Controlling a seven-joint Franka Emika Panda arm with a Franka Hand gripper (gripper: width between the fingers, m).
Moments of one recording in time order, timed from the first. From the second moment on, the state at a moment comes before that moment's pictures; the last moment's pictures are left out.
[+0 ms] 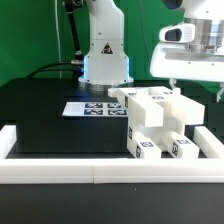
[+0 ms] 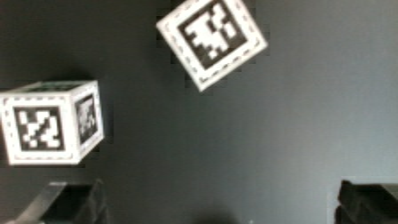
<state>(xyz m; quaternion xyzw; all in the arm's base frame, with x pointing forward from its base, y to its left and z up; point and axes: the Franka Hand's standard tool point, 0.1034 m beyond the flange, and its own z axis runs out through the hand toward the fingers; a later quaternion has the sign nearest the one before) 0.433 0.174 0.060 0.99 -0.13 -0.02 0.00</state>
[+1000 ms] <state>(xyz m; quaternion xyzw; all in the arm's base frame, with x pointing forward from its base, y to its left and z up) 0.421 0.185 0.055 1.00 -0.07 -0.02 0.00</state>
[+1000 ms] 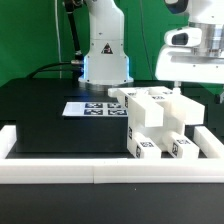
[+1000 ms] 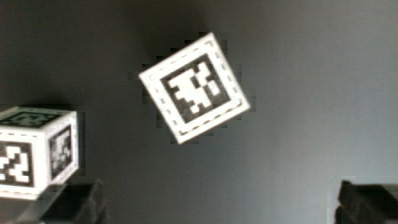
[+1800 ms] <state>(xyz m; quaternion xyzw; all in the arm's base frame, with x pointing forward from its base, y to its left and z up) 0.415 0.184 0.044 0.99 0.10 -0.02 0.00</state>
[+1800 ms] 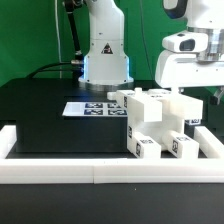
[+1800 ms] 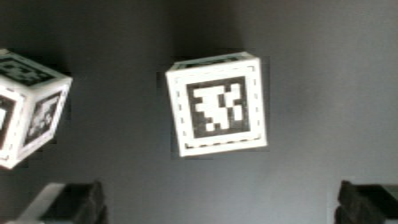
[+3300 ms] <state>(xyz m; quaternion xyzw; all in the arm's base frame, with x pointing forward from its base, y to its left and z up) 0.481 0.144 0.120 1.00 0.06 -0.01 -0.02</state>
